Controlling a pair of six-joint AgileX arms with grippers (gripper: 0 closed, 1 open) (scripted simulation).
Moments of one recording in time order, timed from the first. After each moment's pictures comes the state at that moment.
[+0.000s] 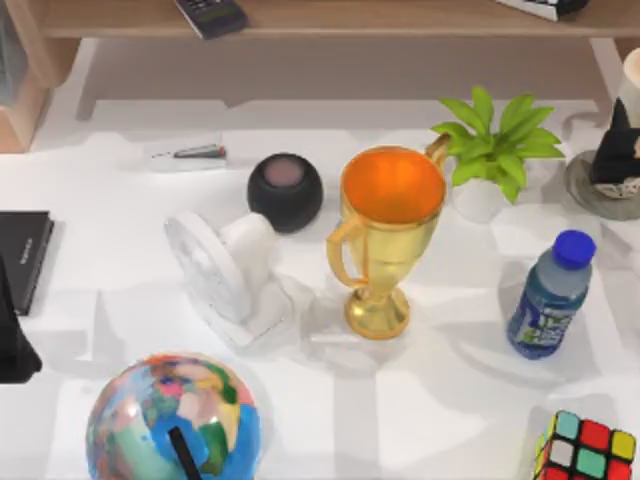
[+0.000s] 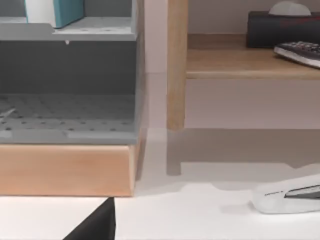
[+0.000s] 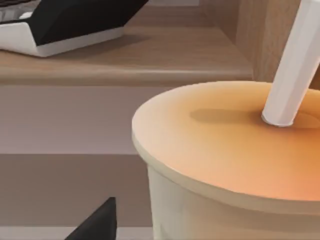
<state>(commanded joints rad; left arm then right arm) 0.00 0.00 0.00 0.00 0.00 0.00 0.01 2.00 0.59 1.40 0.05 0.01</state>
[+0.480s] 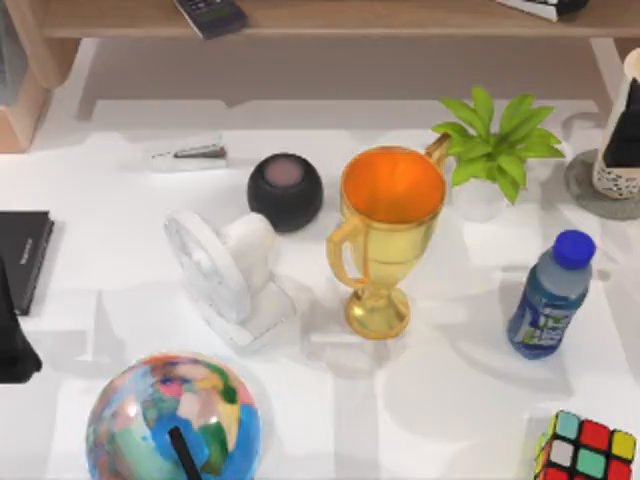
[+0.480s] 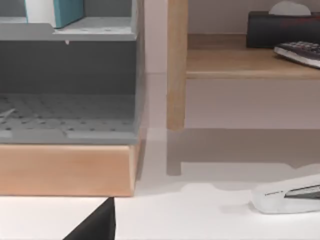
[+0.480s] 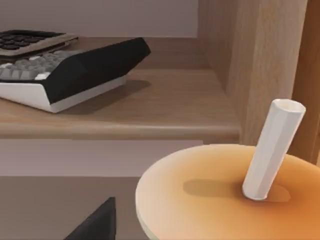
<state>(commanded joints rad) 0.00 0.00 0.00 0.00 0.00 0.00 0.02 1.83 0.55 1.26 0.05 0.01</state>
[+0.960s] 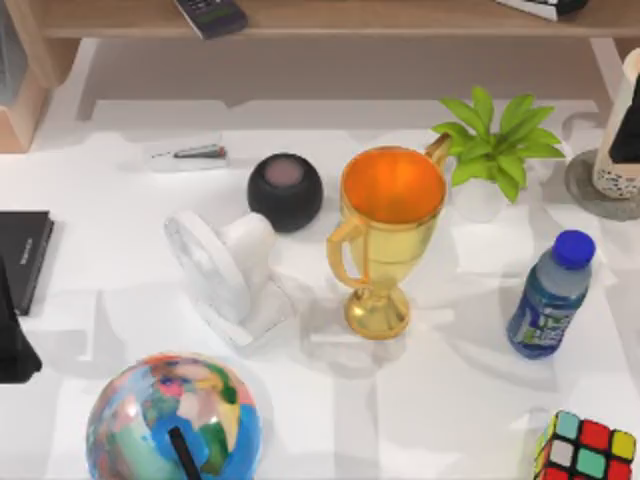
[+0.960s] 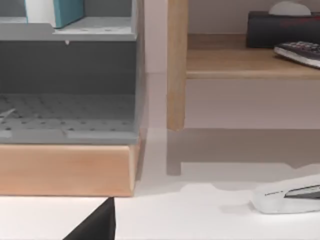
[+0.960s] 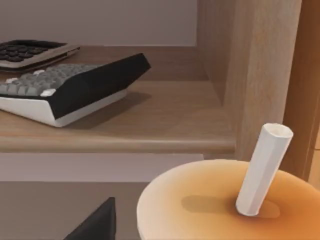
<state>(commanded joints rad) 0.00 0.00 0.00 0.00 0.00 0.00 0.02 1.76 0.54 1.21 0.05 0.01</state>
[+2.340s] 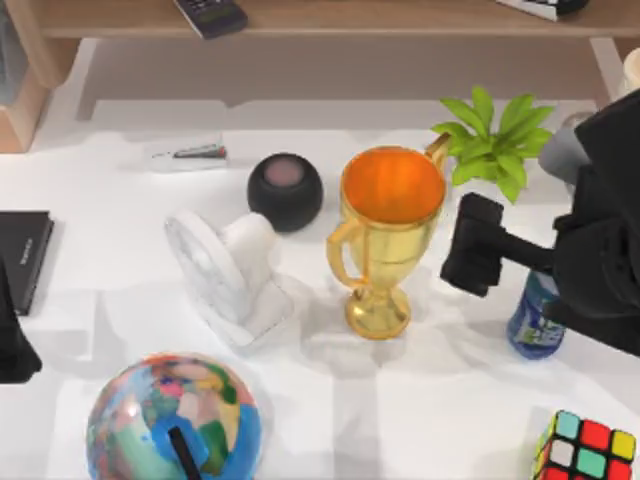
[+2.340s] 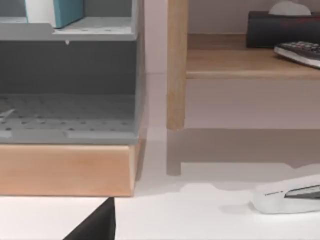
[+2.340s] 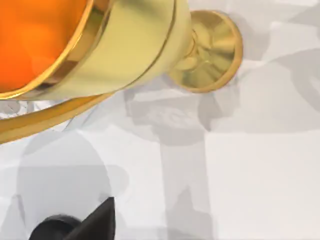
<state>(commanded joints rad) 0.00 0.00 0.00 0.00 0.00 0.00 0.64 1.24 0.95 -0.70 -0.06 0.86</state>
